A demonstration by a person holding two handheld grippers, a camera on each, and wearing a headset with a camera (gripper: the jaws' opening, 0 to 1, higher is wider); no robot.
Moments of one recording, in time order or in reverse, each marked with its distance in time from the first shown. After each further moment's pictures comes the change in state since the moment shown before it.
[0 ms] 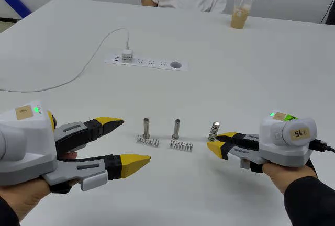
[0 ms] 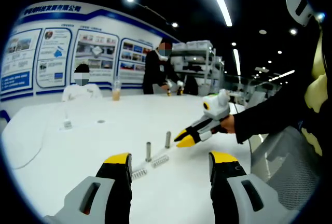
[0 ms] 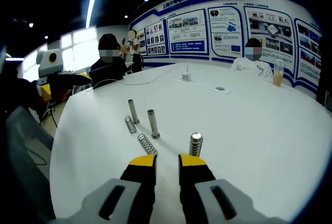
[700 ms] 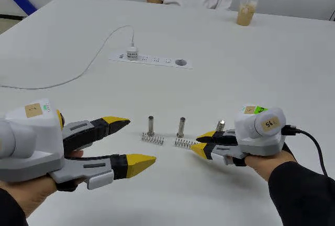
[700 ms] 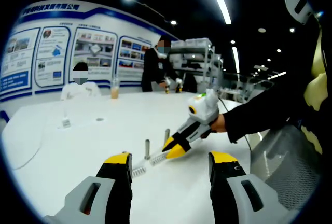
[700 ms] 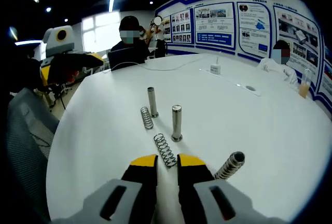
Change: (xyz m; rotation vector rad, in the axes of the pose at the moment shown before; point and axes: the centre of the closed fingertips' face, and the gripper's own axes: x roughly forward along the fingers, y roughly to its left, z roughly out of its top) left arm 0.002 0.000 -0.004 0.002 0.020 -0.008; right arm 0.044 0.023 -0.010 -0.121 0.111 0.154
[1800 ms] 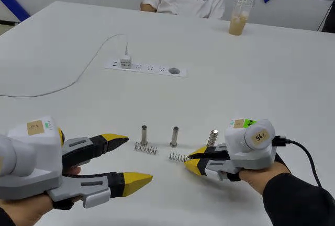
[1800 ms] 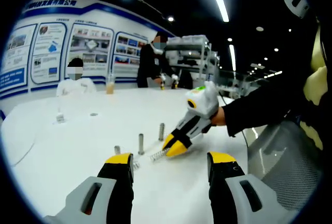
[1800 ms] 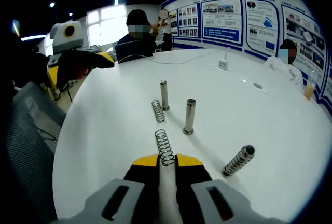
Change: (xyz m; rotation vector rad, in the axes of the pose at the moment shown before) left arm 0.007 -0.008 -0.014 -0.005 0.030 -0.041; right arm -0.011 0.019 -0.005 -0.028 0.053 0.040
